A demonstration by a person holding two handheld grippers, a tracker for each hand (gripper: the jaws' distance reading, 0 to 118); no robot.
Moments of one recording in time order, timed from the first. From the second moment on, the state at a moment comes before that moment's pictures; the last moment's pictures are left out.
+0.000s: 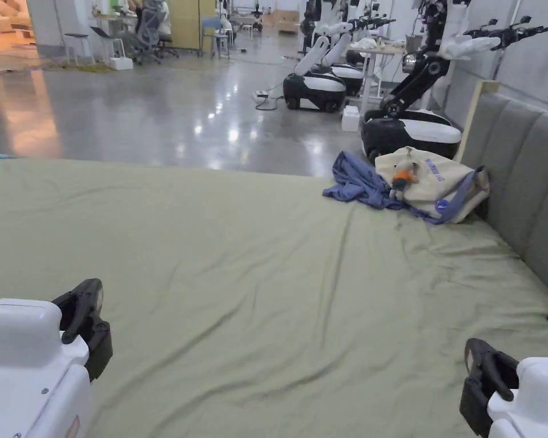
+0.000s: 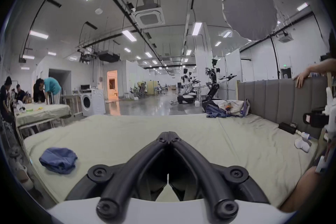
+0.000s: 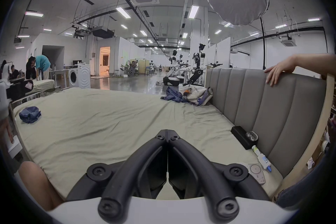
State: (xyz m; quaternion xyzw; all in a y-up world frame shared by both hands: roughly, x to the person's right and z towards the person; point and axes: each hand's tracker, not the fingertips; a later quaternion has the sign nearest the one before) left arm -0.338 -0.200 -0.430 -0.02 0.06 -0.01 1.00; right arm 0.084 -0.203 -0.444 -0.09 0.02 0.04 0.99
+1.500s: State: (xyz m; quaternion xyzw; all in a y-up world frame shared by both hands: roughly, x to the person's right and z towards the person) left arm -0.327 -0.144 -0.452 -0.10 0.01 0.10 0.99; right arm 0.082 -0.197 -0.445 -0.07 0.03 0.04 1.00
